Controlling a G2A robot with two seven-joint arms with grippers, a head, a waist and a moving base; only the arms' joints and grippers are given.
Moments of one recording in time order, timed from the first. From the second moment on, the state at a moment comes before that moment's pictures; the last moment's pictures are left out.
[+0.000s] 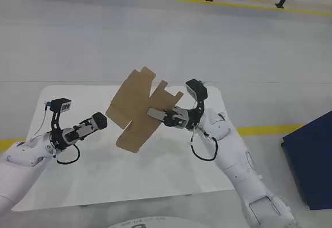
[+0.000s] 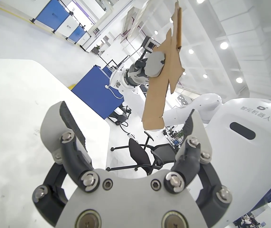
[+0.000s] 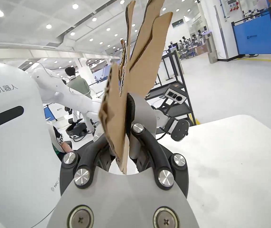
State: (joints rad) left arm 1.19 -0.95 -0.91 -1.31 -0.59 -1.01 -0.81; right arm -1.29 -1.09 1.21 -1.63 0.32 -0.96 0.85
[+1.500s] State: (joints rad) left arm 1.19 -0.95 -0.91 -1.31 -0.59 -1.01 -0.81; right arm -0.99 -1.13 1.08 -1.22 1.76 0.85 0.80
